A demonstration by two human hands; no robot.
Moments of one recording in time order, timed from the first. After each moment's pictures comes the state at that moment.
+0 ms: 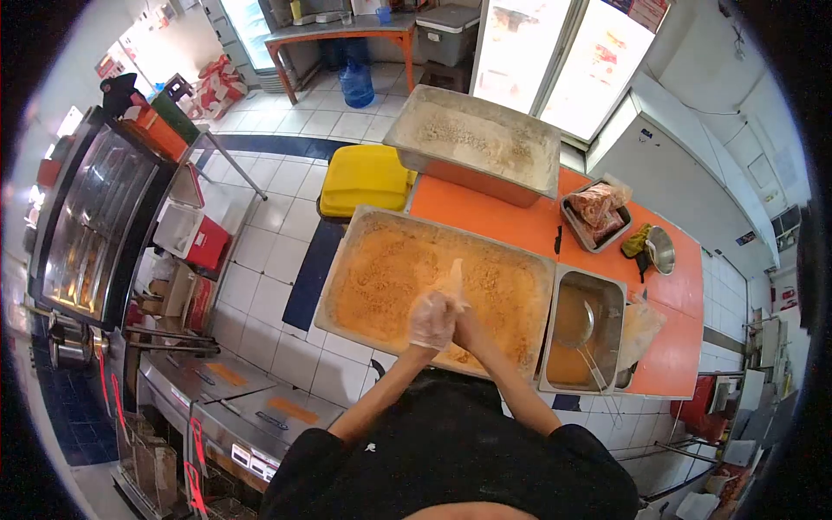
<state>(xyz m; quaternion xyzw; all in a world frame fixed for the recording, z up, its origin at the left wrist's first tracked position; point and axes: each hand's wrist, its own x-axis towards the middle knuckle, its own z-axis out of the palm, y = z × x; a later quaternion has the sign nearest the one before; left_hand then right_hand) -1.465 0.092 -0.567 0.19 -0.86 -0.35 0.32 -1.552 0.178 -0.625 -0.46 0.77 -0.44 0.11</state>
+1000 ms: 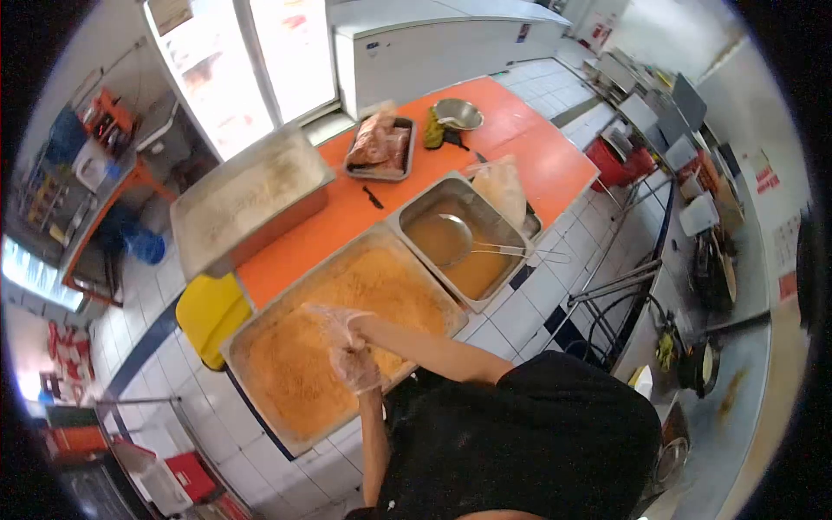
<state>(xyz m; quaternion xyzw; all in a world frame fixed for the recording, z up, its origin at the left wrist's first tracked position) -1.471 0.105 -0.621 0.06 -0.75 -0.63 0.22 -1.596 0.149 -0.704 -0.43 0.69 -0.57 0.12</state>
